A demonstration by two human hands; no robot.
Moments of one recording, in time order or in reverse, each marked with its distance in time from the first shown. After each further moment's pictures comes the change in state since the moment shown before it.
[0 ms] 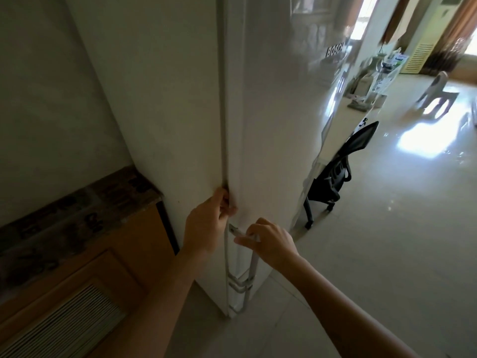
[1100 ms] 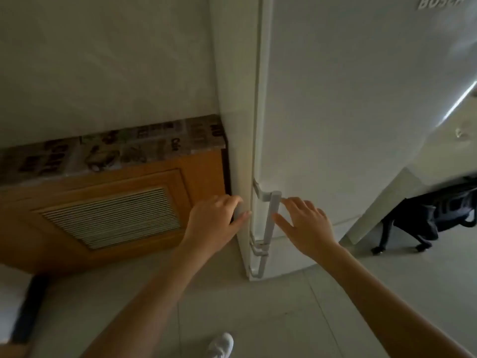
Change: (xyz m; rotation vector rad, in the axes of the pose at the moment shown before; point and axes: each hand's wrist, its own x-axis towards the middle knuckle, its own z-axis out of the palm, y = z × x) left_hand -0.112 0.103 0.007 0.590 -0.098 -0.294; right_hand -0.030 0.080 -0.032 -0.164 -0.098 -0.477
